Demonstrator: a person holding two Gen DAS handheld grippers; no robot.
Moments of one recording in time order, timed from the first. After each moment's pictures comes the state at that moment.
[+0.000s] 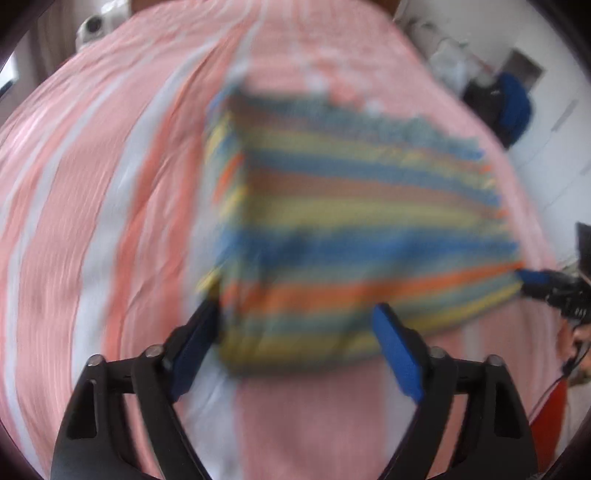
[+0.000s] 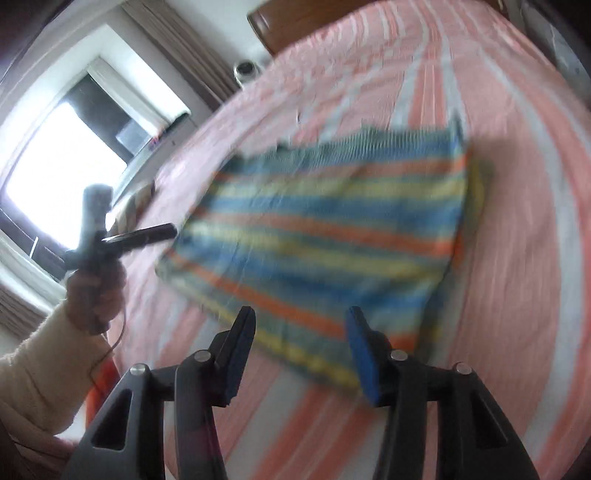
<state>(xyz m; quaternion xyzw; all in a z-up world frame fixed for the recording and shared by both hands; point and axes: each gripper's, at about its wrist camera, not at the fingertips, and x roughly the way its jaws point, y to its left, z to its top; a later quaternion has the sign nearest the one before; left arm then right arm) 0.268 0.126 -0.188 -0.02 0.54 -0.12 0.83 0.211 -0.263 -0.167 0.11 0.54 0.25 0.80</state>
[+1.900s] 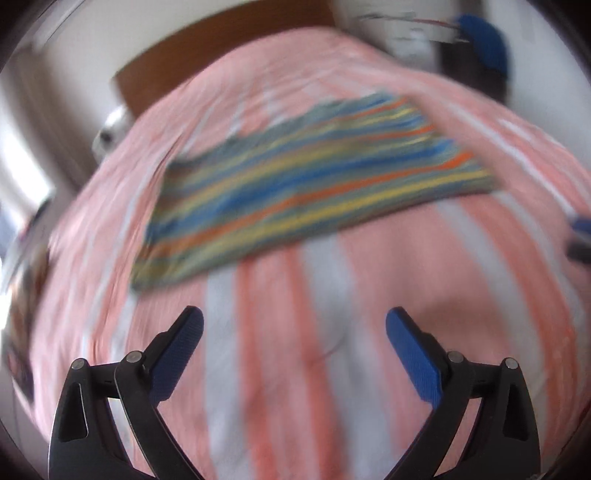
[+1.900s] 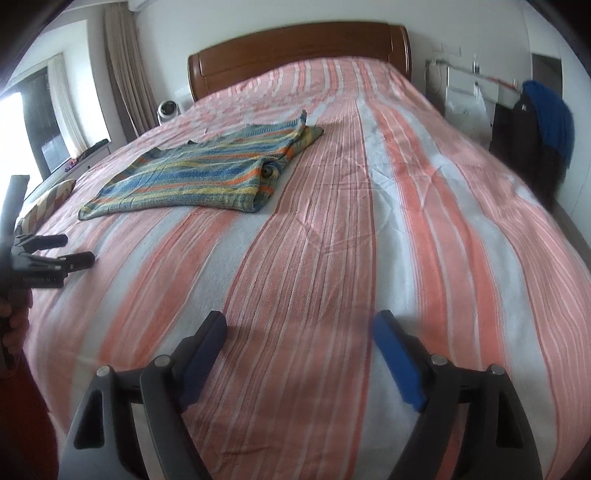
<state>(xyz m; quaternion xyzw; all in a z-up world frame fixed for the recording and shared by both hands) 0.141 -0.053 -0.168 0.20 0.39 -0.10 0.89 0.040 -0.324 -0.173 0.07 0.43 0.08 0.90</state>
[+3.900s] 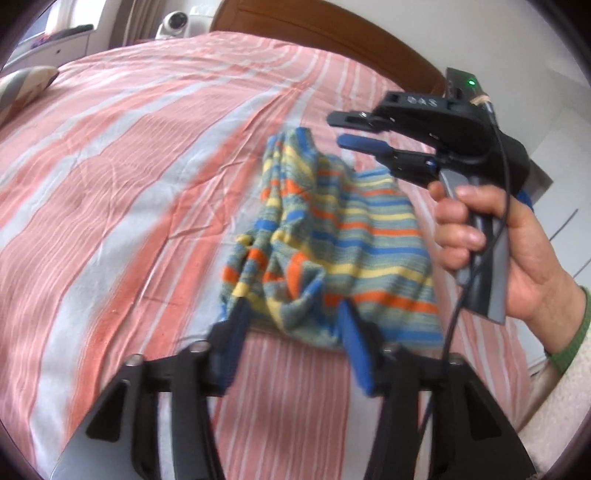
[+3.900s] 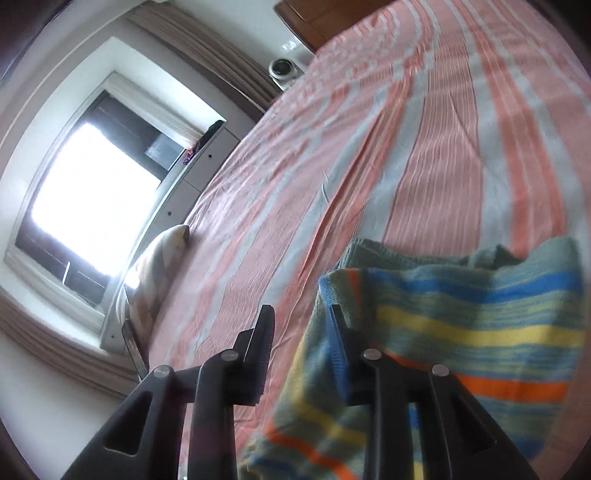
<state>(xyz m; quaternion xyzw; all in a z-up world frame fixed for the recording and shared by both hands) 0.214 0.131 -0.173 -0.19 0.41 -0.09 0.89 0.409 -0.011 -0.140 0.18 0.48 0.35 0.78</state>
